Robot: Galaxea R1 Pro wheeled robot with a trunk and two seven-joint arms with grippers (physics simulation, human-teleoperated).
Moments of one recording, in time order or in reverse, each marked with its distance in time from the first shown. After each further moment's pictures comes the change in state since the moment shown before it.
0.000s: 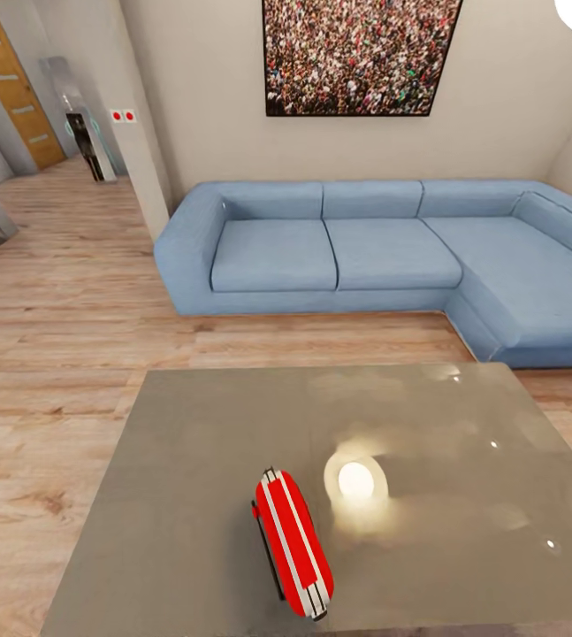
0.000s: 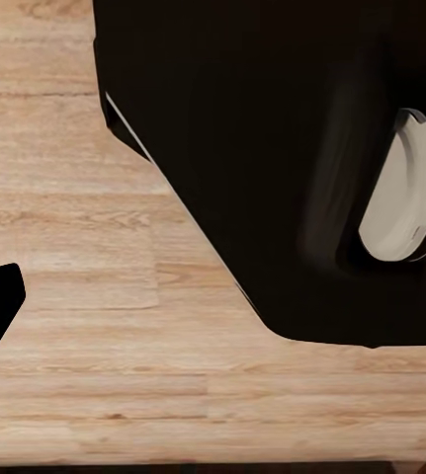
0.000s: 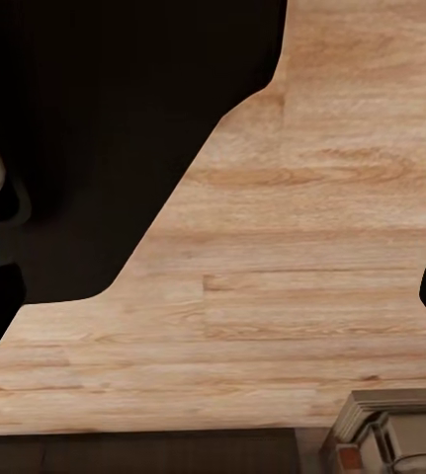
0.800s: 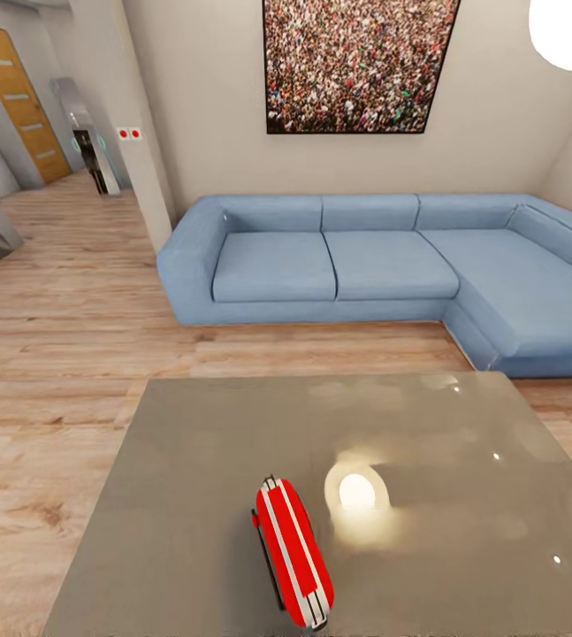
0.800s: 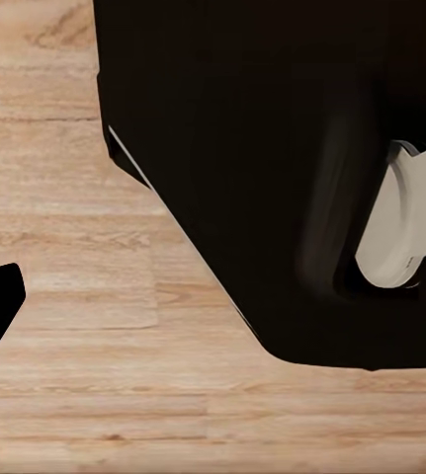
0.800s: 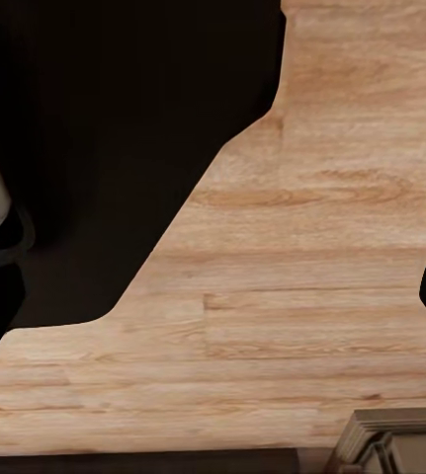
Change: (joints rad) left arm 0.000 0.000 0.000 0.000 0.000 0.000 0.000; right arm 0.000 0.001 -0.001 0.000 0.000 0.001 0.000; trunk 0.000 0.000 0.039
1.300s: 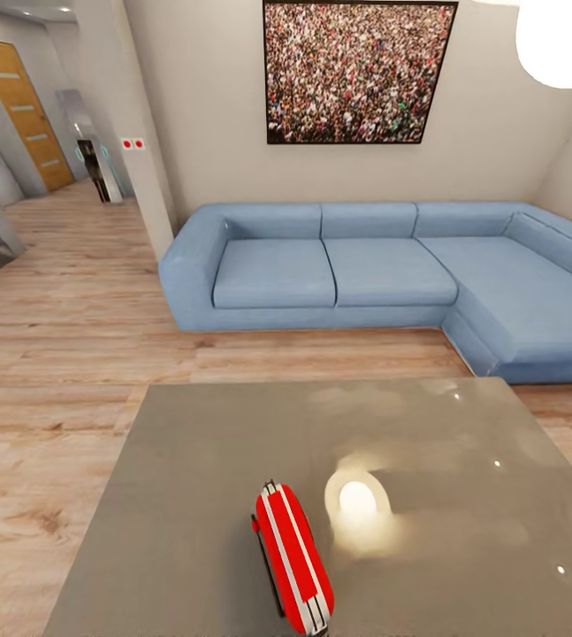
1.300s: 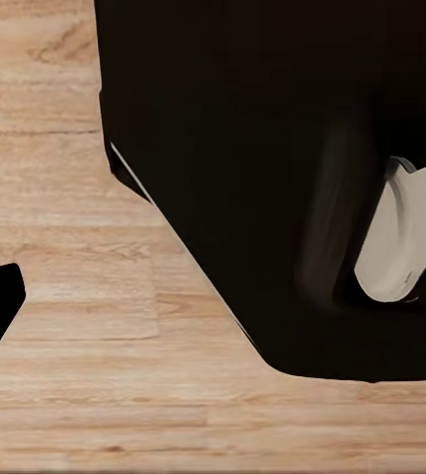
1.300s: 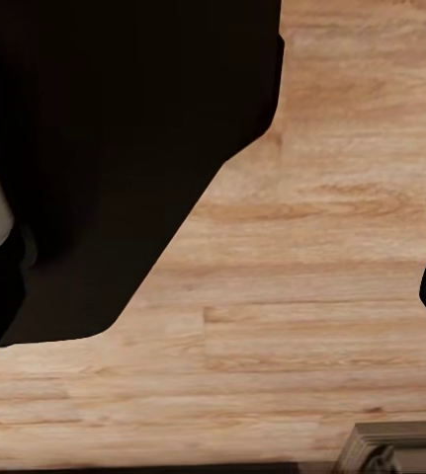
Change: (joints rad) left arm 0.000 0.001 0.000 0.001 0.000 0.003 0.000; right arm 0.000 0.000 0.000 0.000 0.000 -0.001 0.000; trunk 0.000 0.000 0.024
